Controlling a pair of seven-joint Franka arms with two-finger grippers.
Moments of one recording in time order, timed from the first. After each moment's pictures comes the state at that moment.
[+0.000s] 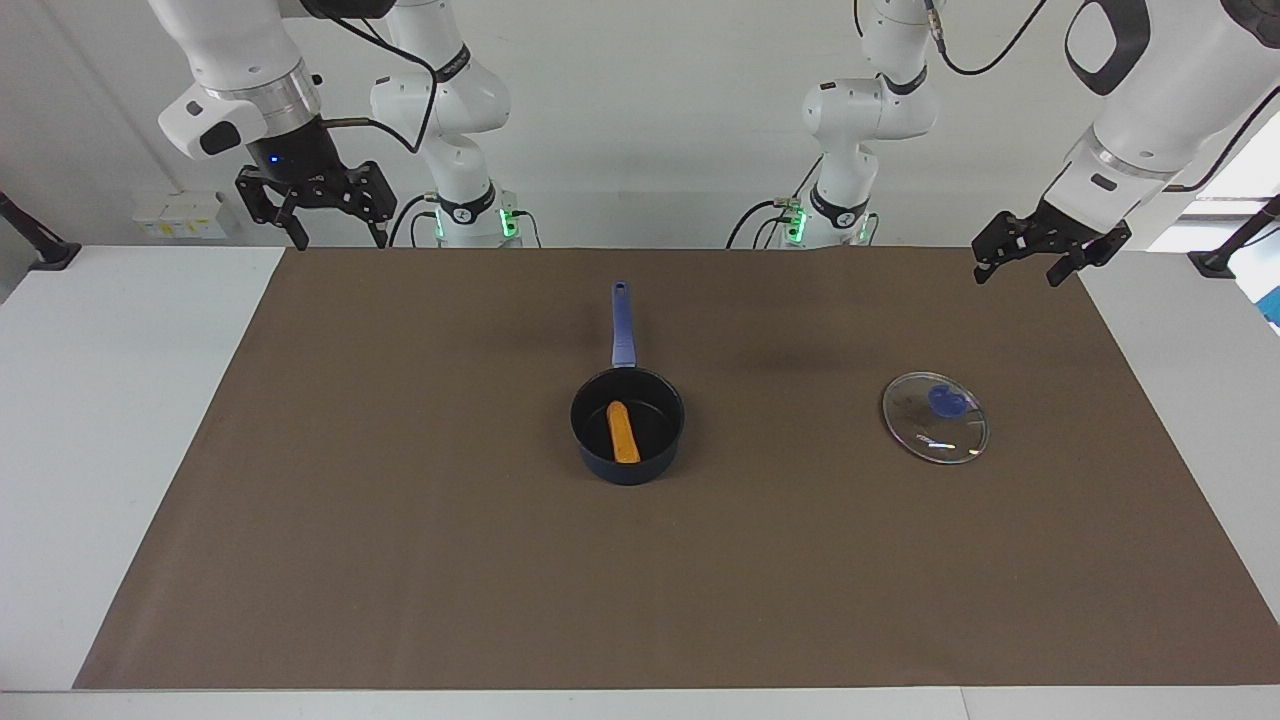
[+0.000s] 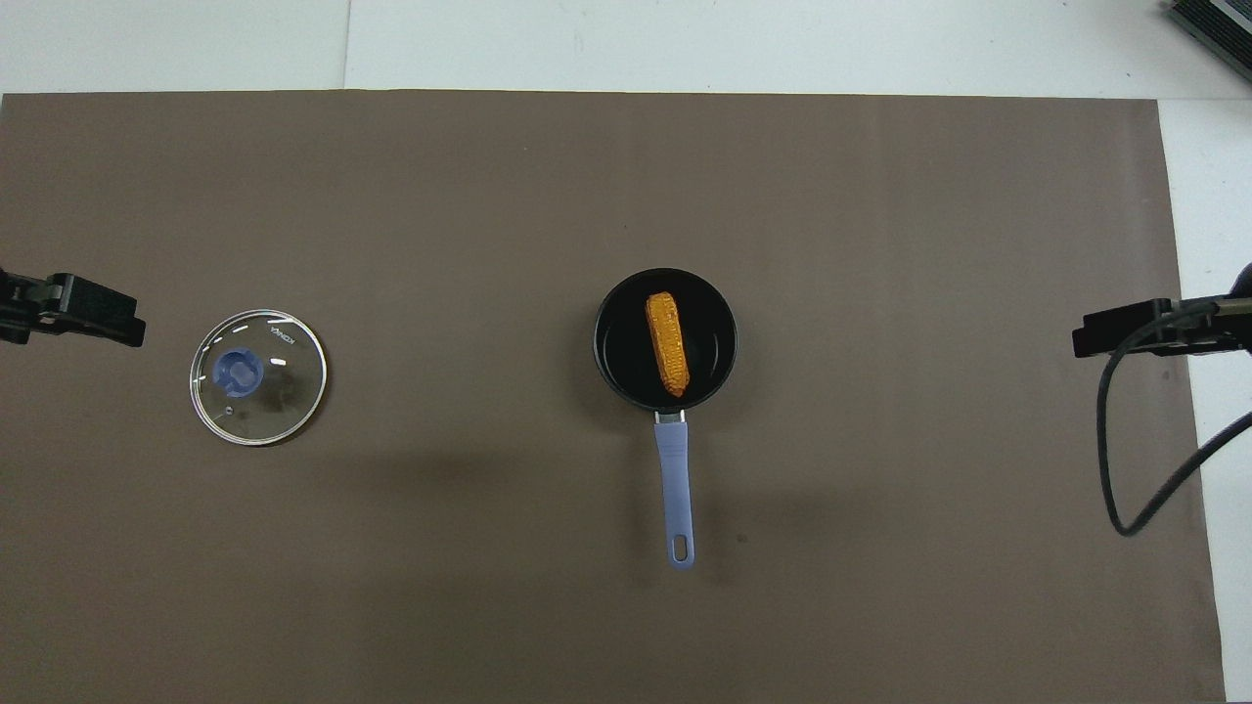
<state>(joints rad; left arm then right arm) -0.05 0.05 0.02 -1.50 -0.02 1.48 0.06 0.04 -0.07 -0.04 -1.59 0.02 1.54 0.01</state>
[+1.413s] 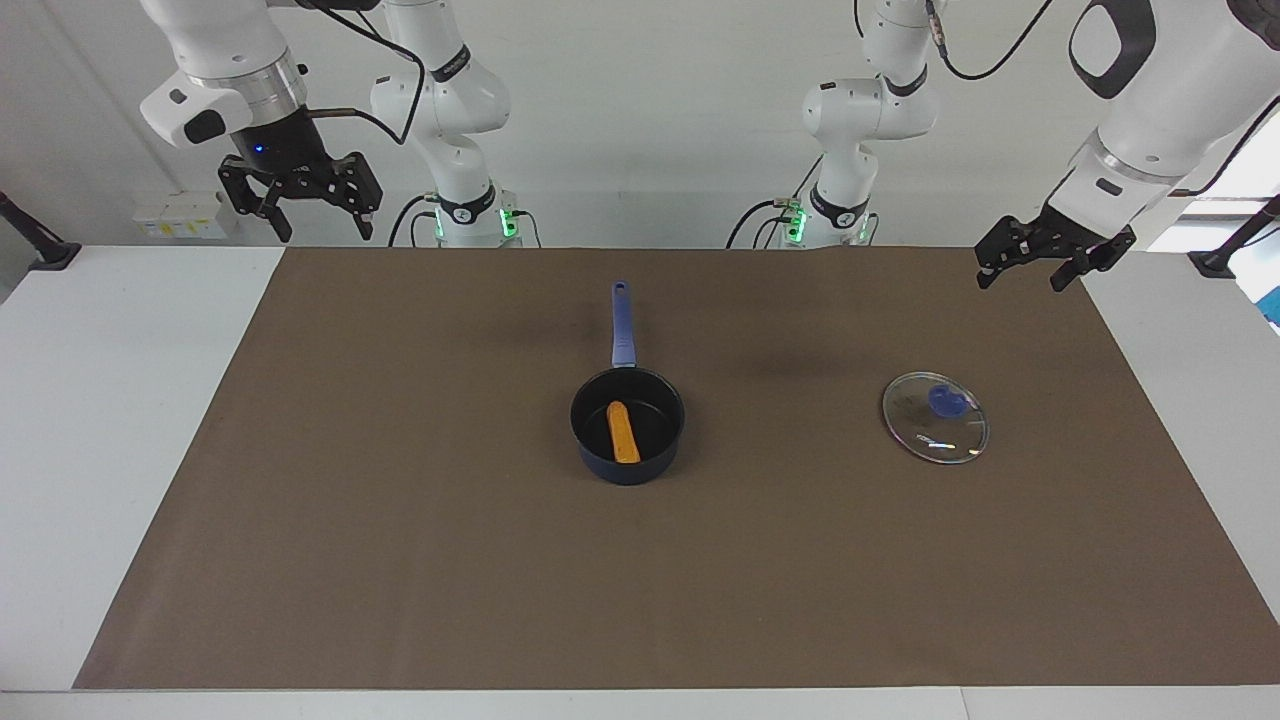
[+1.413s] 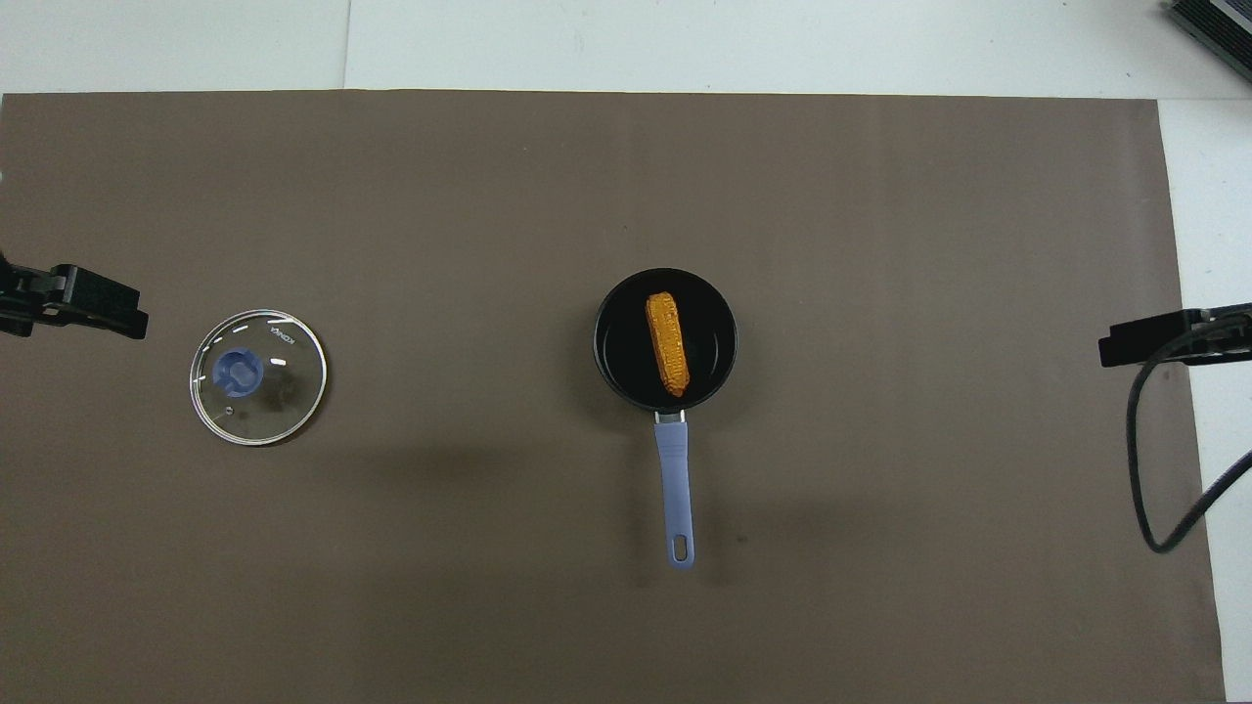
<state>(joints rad) -0.05 0.06 0.02 -1.50 -0.02 1.48 0.06 0.03 -0.08 -0.03 -1.57 -0.01 1.51 -0.03</state>
